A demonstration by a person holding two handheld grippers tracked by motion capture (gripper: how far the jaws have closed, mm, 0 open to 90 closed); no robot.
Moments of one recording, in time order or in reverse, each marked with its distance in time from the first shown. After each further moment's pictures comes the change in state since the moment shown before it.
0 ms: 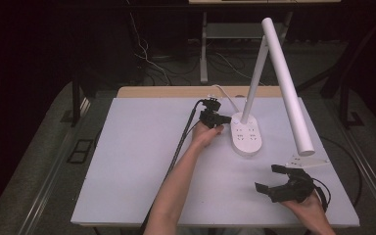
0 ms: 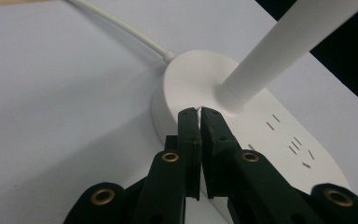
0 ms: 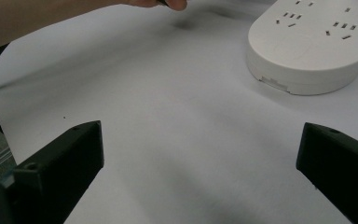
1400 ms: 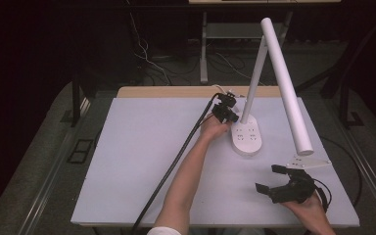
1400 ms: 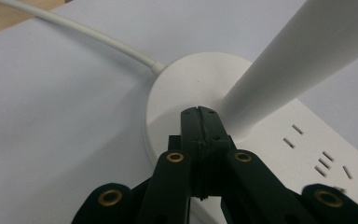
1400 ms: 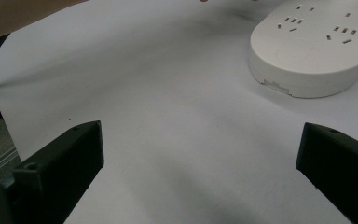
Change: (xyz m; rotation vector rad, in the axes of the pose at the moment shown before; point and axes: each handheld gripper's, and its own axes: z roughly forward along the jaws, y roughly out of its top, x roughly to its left) left arm -0.026 0.032 0.039 0.182 0.123 0.136; right arm 0.001 0.000 -0.003 -0.017 0.008 -0.002
